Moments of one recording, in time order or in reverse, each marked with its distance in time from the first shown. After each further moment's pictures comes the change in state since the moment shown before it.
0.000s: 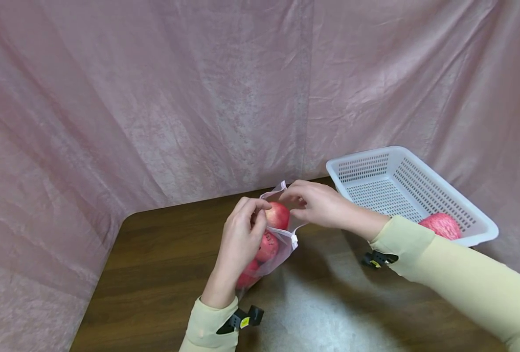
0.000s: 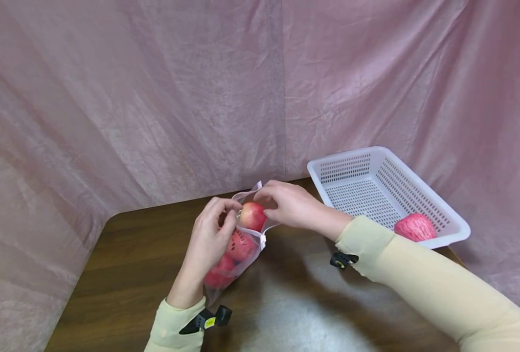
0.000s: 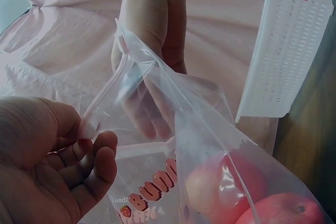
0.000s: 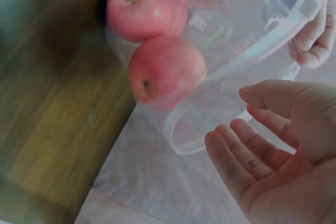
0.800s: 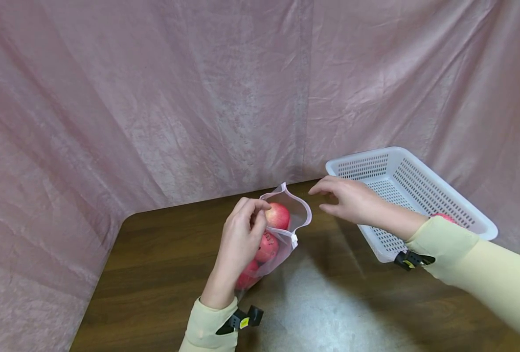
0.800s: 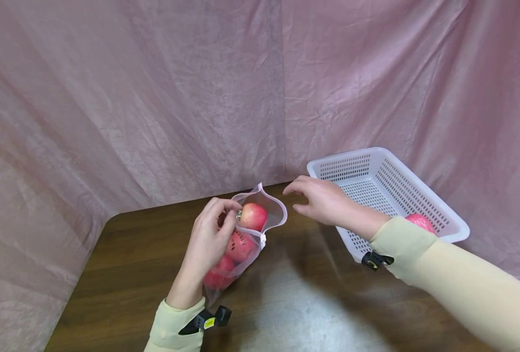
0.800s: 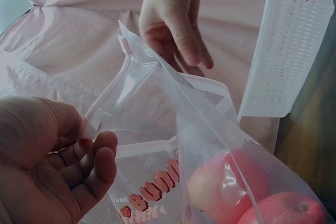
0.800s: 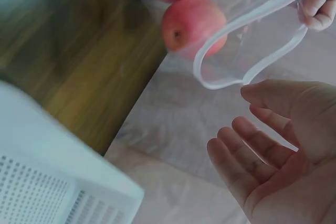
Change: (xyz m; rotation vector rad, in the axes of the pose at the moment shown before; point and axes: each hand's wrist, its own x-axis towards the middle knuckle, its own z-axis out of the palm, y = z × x) left_hand -0.001 0.000 -0.001 -0.012 -0.004 -0.008; right_hand -0.041 0.031 -0.029 -0.130 0.061 0.027
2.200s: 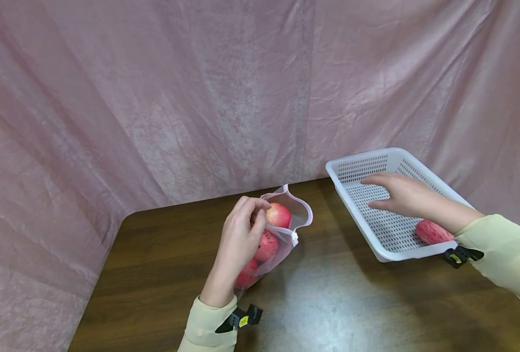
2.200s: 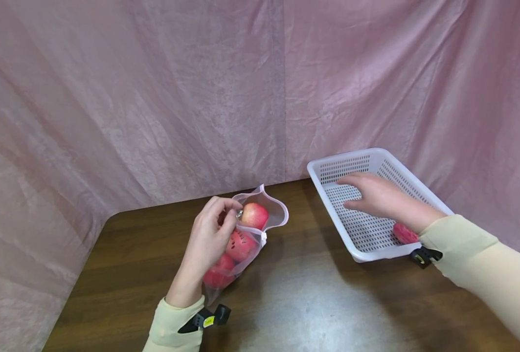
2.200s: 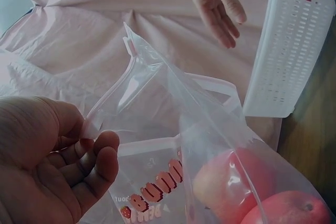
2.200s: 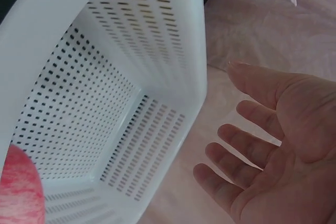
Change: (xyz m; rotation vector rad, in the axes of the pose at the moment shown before) left_hand 0.000 0.002 0.000 -0.002 -0.001 0.016; right_hand -0.056 0.078 -0.045 -0.163 -0.151 0.195
